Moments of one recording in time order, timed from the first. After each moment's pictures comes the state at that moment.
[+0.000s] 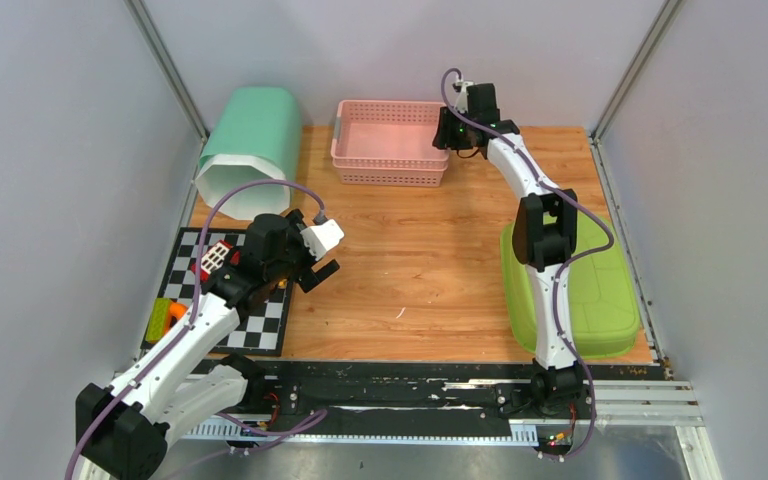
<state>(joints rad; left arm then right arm) -0.45 0.91 0.69 -0.37 0.08 0.58 0.23 2.39 2.24 -0.45 -0.24 0.17</state>
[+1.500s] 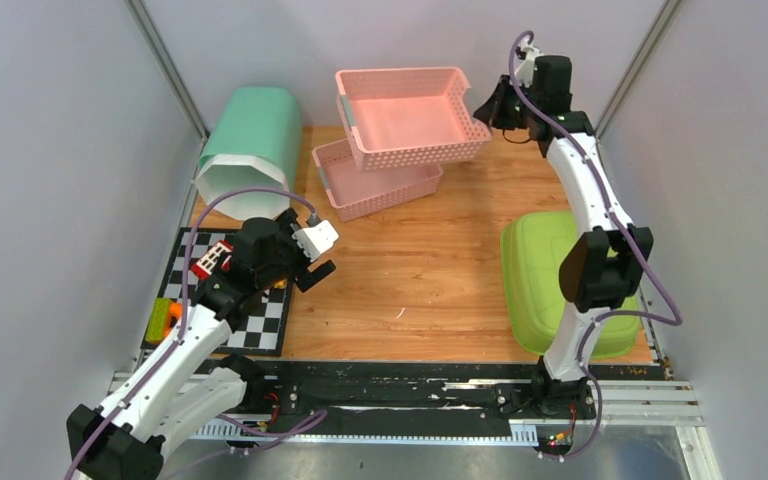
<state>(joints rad) -0.45 0.83 0.69 -0.37 0.09 0.58 0.13 1.91 1.96 -0.45 -0.37 0.29</state>
